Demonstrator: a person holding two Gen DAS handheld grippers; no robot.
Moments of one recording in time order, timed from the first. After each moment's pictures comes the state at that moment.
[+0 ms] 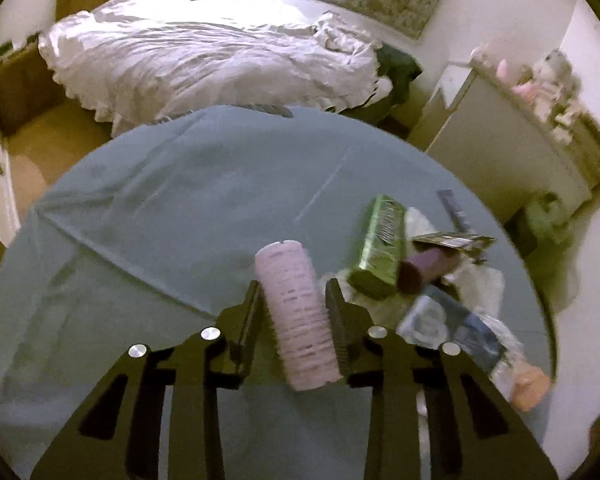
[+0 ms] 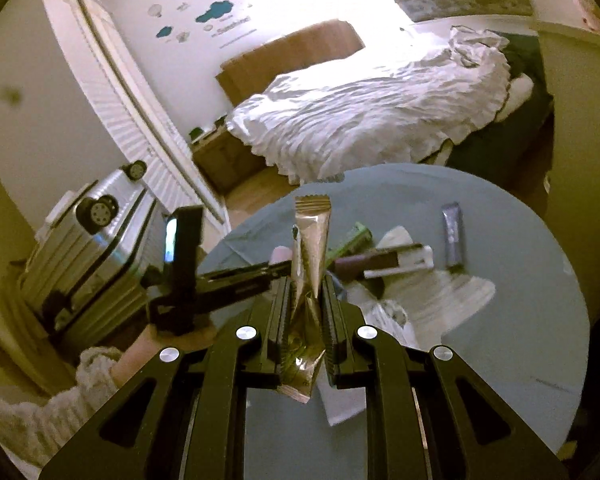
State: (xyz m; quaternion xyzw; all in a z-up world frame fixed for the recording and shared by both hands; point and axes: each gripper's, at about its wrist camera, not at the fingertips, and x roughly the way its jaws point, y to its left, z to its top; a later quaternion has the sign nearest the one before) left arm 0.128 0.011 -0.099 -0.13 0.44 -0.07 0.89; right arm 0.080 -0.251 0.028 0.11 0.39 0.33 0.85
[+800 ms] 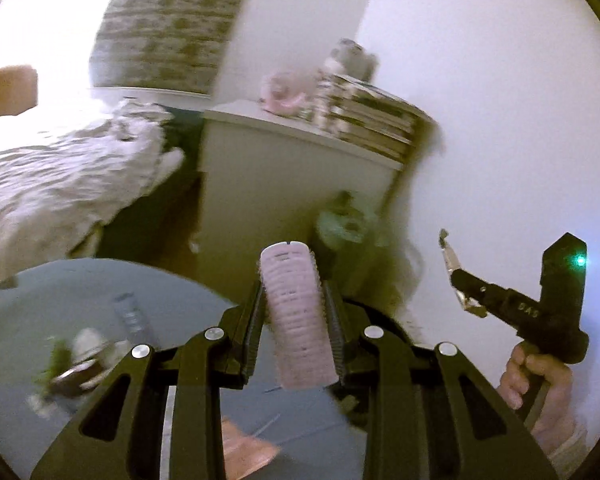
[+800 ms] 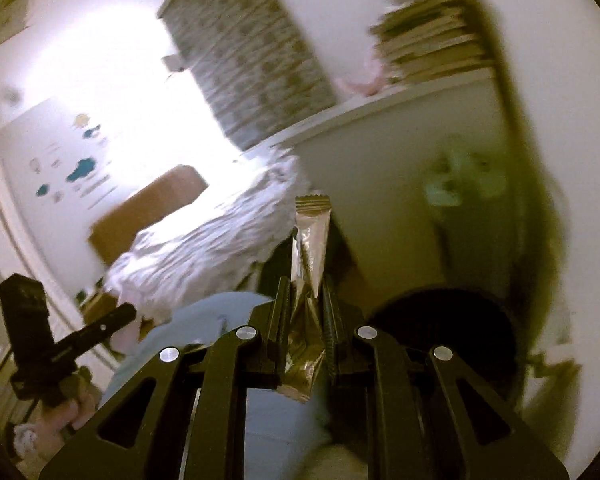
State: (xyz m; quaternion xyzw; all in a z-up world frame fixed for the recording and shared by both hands) left arm 0.082 -0.246 0.032 -0.04 0.28 -0.36 0.89; right arm -0.033 -0.518 0.049 0.24 0.23 0.01 0.94
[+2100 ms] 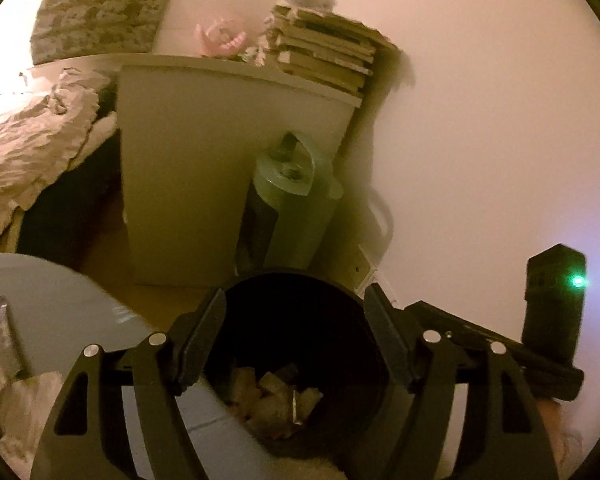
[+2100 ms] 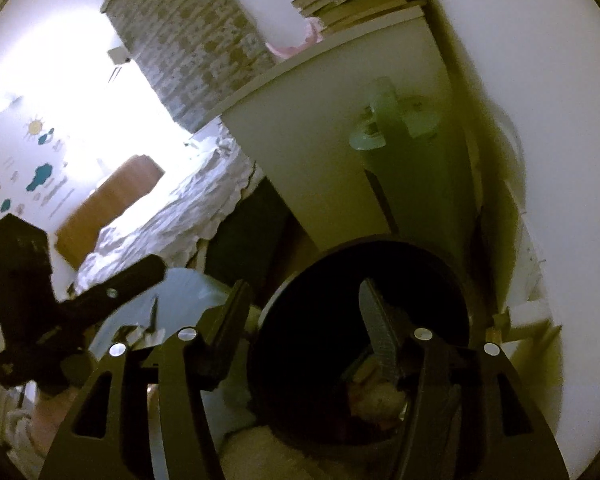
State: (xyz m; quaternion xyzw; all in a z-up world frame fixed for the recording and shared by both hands) left arm 0.107 -0.353 -0.015 -0.01 0.33 -0.42 0.84; right arm -0.016 -0.564 -0.029 0.27 0.29 -0.03 0.92
